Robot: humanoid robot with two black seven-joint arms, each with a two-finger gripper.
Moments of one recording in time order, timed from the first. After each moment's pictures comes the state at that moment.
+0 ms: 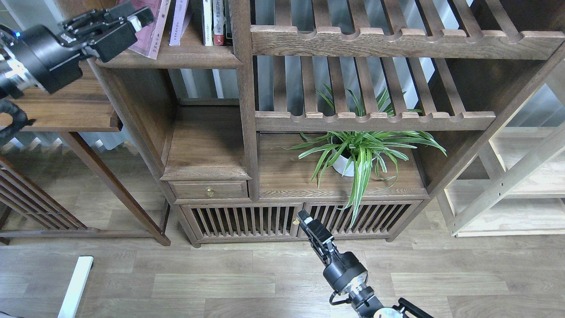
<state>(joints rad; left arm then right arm) -0.64 0.57 -1.22 -1.30 0.19 -0.49 0.35 0.01 0.01 0.84 0.95 0.06 0.58 0.18</state>
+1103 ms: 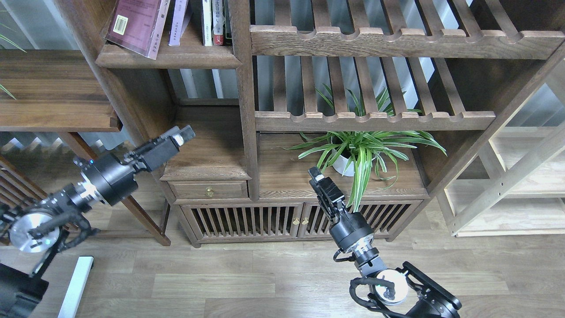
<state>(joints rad) -0.20 0.33 -1.22 -1.36 0.16 -0.49 0.35 0.12 0.02 0.95 0.97 0.07 0.58 0.18</state>
